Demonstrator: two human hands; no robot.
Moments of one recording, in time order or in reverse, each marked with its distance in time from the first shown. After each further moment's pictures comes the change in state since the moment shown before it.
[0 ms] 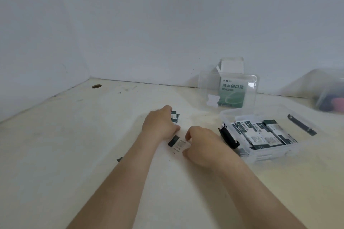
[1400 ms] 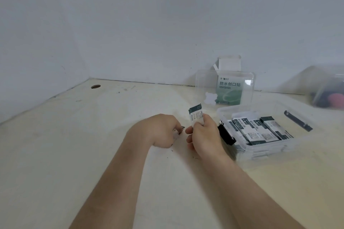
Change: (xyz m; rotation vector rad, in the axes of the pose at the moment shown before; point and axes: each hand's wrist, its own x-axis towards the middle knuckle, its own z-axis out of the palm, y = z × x) left_hand -0.023 0.005 -0.023 0.252 -0.375 0.284; right_hand 0.002 -0.006 0.010 1.080 0.314 0.234
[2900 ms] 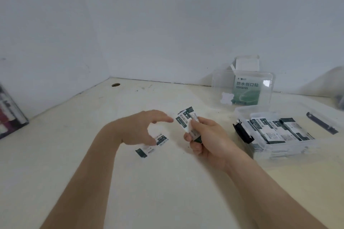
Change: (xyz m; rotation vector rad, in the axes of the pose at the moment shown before) left_hand -0.063 -0.071 -0.010 -0.329 0.085 0.067; right_hand -0.009 -0.001 0.004 0.226 -0.487 0.110
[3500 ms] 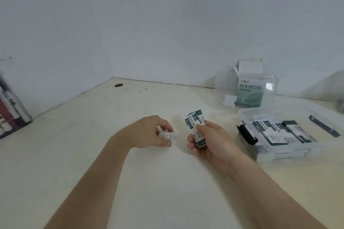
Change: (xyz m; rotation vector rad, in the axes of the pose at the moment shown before) left_hand 0.013 -0.014 0.021 -0.081 0.124 -0.040; right_hand -0.003 0.002 0.006 0.108 0.089 0.029
